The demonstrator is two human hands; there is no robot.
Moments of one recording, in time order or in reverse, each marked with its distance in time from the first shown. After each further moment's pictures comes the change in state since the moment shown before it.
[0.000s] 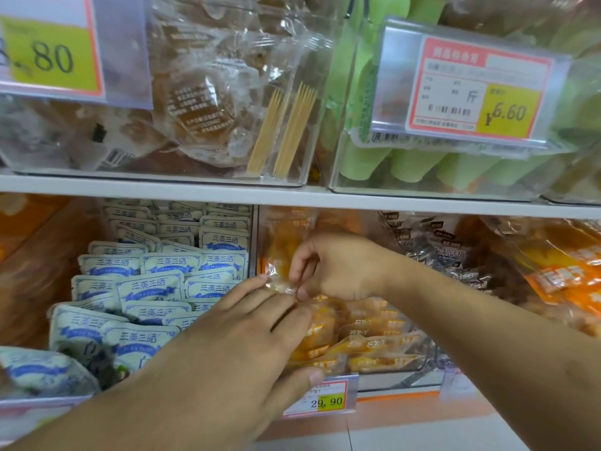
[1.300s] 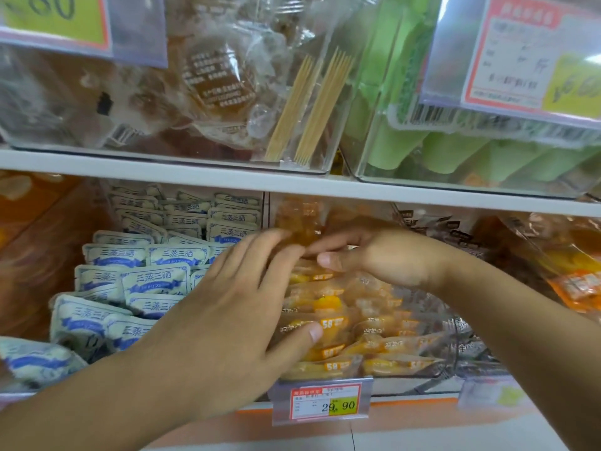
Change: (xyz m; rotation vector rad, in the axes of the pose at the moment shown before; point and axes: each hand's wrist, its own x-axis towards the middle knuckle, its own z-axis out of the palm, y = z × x) left_hand 0.010 -0.032 0.001 -0.067 -0.095 -0.085; right_hand -0.011 0.019 -0.022 0.257 -0.065 -0.066
